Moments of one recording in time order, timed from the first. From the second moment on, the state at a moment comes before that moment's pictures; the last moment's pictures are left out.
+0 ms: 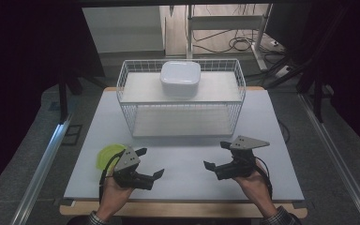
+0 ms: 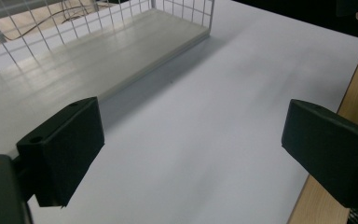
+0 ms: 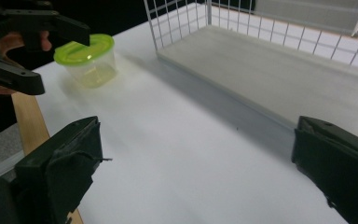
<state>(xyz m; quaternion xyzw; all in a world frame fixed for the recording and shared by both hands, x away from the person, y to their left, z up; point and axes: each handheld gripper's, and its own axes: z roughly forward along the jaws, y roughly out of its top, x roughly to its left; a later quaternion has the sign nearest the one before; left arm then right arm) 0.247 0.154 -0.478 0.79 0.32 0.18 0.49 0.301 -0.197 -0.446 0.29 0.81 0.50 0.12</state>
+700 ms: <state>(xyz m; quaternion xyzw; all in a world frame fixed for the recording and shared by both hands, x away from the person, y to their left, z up) 0.226 0.154 -0.510 0.81 0.32 0.20 0.45 0.284 -0.201 -0.483 0.28 0.84 0.45 0.13</state>
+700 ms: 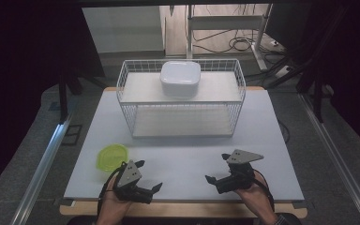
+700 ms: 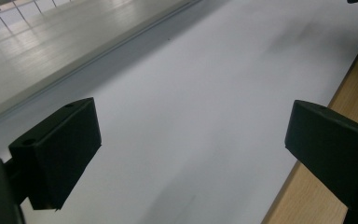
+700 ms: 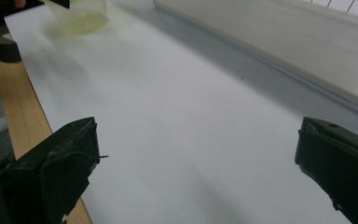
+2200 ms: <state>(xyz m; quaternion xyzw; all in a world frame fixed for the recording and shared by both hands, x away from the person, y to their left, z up) 0.241 0.278 -0.491 0.70 0.51 0.24 0.43 0.290 -0.200 -0.506 0.30 0.86 0.40 0.11</state>
